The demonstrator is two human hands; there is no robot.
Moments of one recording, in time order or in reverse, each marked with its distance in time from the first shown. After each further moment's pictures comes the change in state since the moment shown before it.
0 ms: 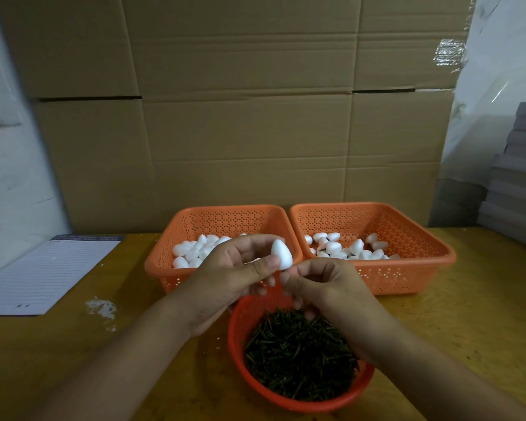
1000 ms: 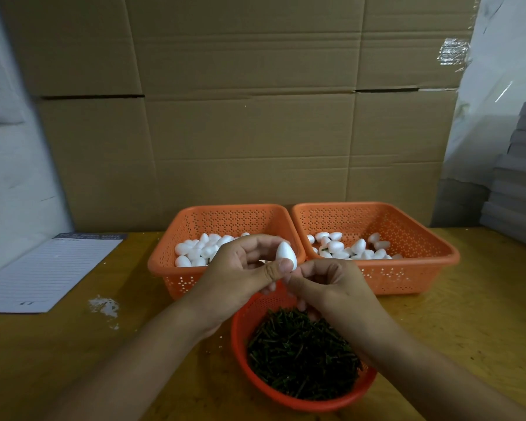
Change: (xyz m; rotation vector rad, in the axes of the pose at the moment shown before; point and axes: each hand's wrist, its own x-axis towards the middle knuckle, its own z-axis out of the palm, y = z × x) left_hand 0.002 -0.005 0.008 0.141 0.095 0.092; right_hand -0.003 -0.003 0.007 -0.068 0.070 -0.053
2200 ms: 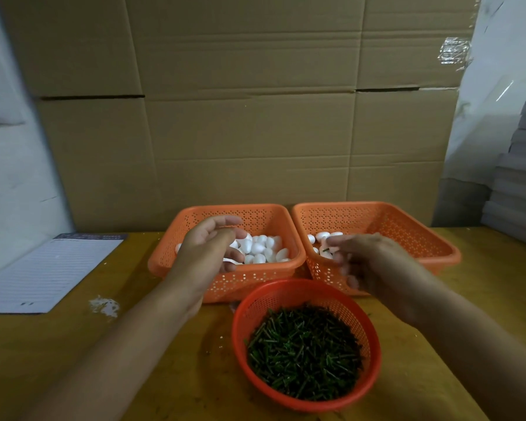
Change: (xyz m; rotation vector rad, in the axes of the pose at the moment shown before) left_hand 0.017 -0.002 -0.029 -0.035 0.424 -0.094; right_hand 0.032 0.008 -0.066 0.198 0.057 0.286
